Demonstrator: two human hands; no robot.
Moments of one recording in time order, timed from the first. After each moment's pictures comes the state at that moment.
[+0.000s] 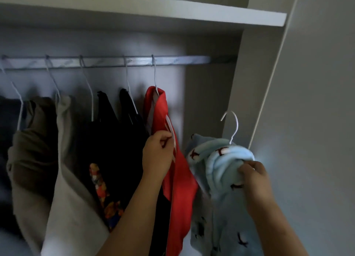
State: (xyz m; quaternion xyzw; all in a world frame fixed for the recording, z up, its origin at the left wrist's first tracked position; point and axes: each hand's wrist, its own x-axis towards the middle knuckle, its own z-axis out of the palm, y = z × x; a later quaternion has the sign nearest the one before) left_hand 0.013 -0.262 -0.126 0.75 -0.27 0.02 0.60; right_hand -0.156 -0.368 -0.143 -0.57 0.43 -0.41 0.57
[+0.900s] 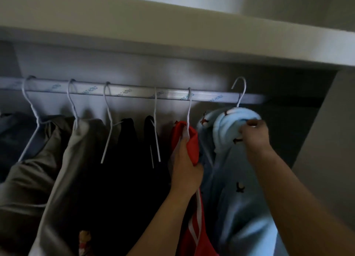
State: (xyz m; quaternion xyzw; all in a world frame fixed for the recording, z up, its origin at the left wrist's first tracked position) left_hand 0.119 -0.359 -0.102 0.72 -0.24 0.00 0.65; right_hand 0.083 -0.513 -0.027 -0.65 0.32 -0.42 0.54
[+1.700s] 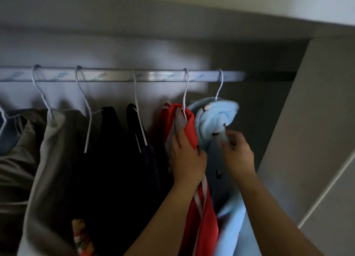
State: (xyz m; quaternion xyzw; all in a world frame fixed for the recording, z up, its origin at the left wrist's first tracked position) left_hand 0.083 -0.373 -0.109 0.81 -0.25 0.03 0.53; right_hand 0.027 -0.478 -0.108 -0.77 0.33 -0.38 0.40
